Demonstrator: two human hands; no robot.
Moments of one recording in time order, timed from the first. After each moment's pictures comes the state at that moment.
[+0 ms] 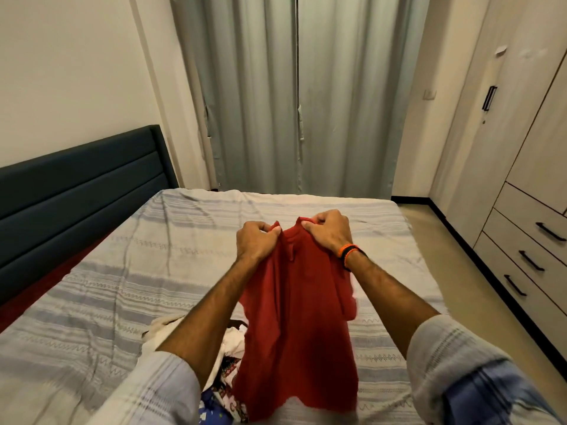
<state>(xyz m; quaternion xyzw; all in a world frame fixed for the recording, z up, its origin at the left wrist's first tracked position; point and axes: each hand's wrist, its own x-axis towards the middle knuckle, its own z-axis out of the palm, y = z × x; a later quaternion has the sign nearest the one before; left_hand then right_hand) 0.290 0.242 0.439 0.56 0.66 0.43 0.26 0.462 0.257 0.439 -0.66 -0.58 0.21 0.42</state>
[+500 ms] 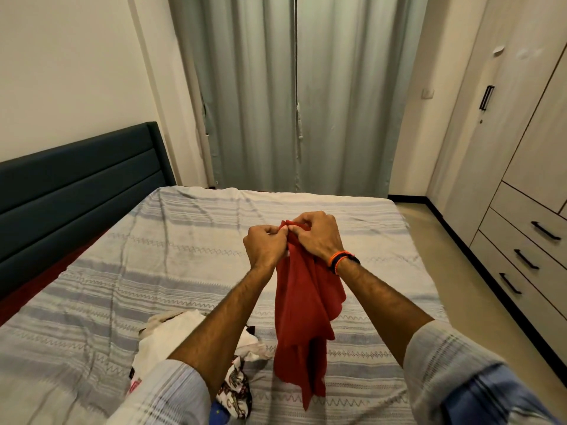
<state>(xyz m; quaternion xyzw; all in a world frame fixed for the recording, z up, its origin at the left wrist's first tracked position) 0.323 0.214 0.436 0.50 0.63 0.52 0.29 0.443 0.239 0.434 -0.59 -0.67 0.14 0.42</state>
